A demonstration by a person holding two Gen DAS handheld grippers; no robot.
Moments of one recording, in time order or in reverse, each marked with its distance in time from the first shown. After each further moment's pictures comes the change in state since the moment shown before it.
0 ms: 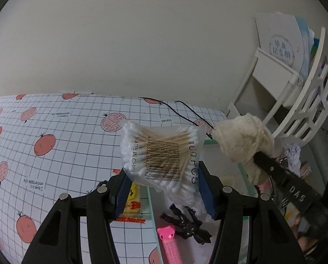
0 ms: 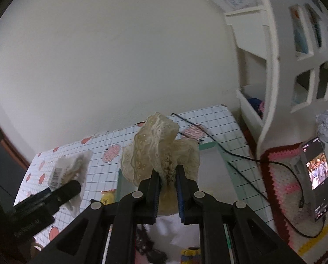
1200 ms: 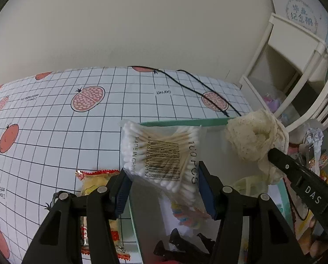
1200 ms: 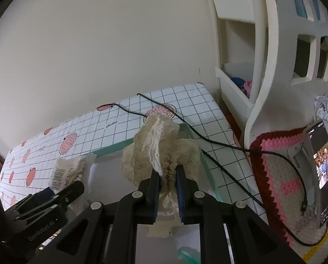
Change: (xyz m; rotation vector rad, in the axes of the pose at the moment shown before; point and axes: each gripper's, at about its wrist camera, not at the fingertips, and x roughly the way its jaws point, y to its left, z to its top) left arm 0.111 -0.013 -0.011 0.027 0.133 0.023; right arm 0.077 -0.038 -0.014 0.018 0.087 -0.153
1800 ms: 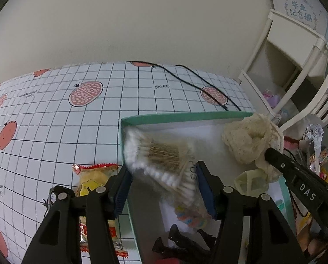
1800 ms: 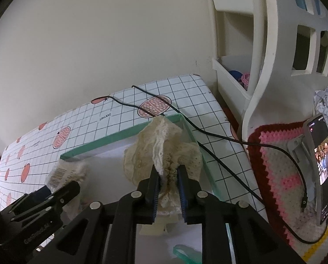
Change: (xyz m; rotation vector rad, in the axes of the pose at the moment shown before) left arm 0.002 -0.001 -0.002 -0.005 0.010 -0.001; right arm 0.005 0.000 -0.003 -0.003 0.032 -0.031
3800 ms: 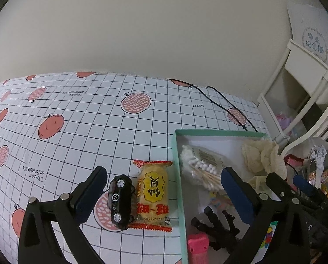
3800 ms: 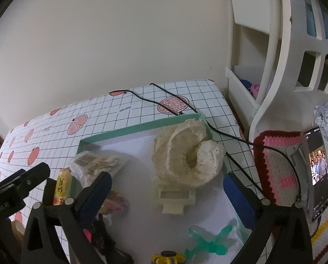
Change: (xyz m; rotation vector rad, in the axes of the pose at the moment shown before) left arm -0.062 0.047 -0.007 -0.140 -0.063 0.141; right arm -0.027 0.031 -0.015 -0.097 -0.003 0.006
